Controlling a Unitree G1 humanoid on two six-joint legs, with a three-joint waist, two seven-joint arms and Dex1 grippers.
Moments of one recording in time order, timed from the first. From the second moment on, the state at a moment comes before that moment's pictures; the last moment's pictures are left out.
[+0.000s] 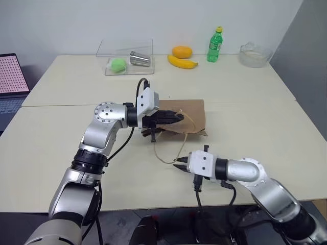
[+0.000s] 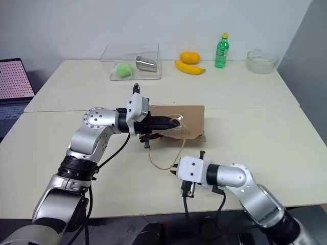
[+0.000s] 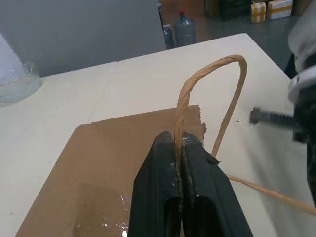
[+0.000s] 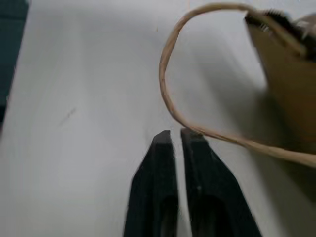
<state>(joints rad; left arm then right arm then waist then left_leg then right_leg) -0.76 0.50 -0.17 0.20 -0.33 0.11 -1.23 -0.24 -0.62 0.44 -0.62 0.02 0.45 0.76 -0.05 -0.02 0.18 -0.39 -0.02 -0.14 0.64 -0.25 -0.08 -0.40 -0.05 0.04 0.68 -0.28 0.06</state>
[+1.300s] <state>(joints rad) -0.74 0.48 -0.17 0.17 -0.31 0.14 -1.22 -0.33 -0.51 0.50 -0.24 -0.56 -0.19 0.62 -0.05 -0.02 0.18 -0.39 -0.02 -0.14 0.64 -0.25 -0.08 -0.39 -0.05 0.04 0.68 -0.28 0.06</state>
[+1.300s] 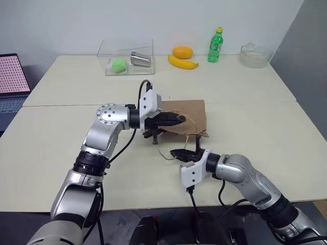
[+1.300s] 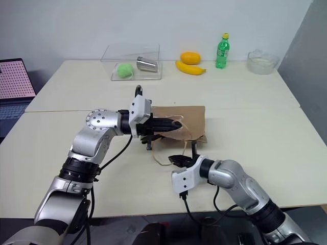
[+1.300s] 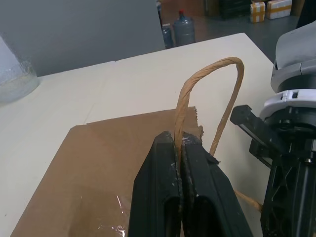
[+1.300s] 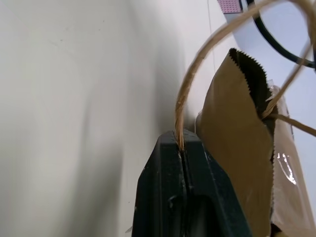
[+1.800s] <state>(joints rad) -0.94 0.41 -0.11 0.33 -0.33 0.26 -1.16 -0.23 -0.55 0.49 -0.24 -0.55 -0.14 0.70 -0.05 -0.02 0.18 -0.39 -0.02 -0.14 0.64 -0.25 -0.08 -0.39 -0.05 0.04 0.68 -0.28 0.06</state>
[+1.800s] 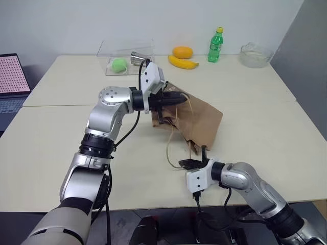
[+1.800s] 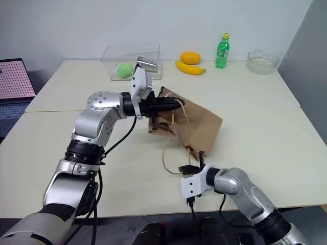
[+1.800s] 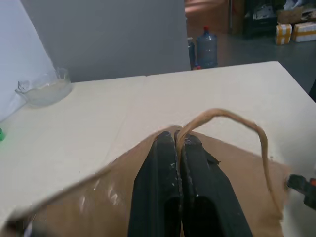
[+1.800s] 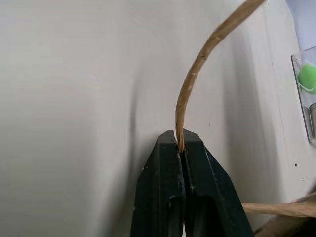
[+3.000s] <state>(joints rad) -1.07 0.40 -0.10 0.48 -0.35 0.32 -1.19 -0.21 -0.65 0.49 -0.33 -0.57 -0.14 0.84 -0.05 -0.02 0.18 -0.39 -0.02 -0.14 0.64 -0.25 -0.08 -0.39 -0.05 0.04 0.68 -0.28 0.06</state>
